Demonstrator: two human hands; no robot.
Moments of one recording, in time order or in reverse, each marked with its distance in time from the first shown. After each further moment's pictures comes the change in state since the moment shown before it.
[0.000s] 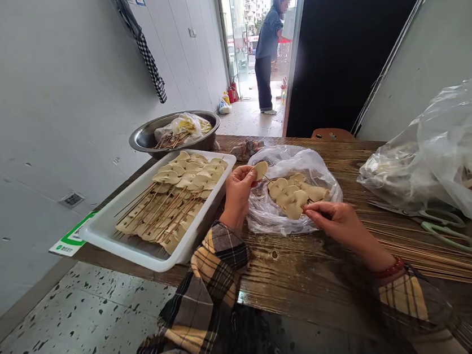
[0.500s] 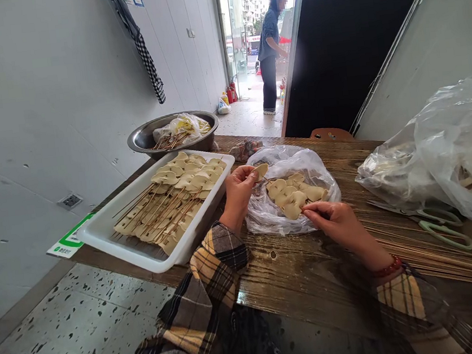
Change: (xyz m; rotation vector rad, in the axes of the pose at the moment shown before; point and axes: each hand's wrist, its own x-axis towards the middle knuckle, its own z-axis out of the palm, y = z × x) left_hand -0.002 0.002 0.003 0.094 -0.041 0.057; right_hand -0.001 0.001 0.000 -0.059 0.014 -0.032
